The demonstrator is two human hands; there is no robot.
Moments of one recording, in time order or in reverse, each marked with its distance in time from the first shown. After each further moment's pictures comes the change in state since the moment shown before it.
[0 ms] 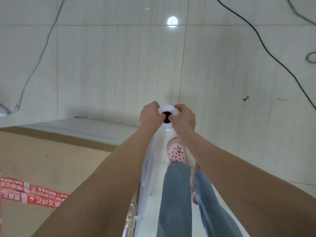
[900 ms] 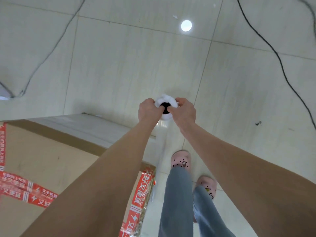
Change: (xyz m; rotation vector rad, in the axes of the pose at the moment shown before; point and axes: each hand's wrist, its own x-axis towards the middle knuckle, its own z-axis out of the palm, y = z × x) left_hand 0.064 -0.035 -0.068 -0.351 0.039 -0.237; right_hand 0.036 -0.088 0.060 0.022 -0.080 -0.060
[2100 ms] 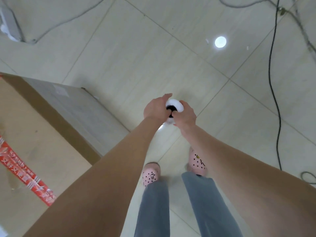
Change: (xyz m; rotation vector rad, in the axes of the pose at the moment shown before) left_hand 0.029 0.079 -0.005 0.040 0.037 0.017; right_hand 0.075 -0.080 -0.026 -0.388 -0.278 -0.032
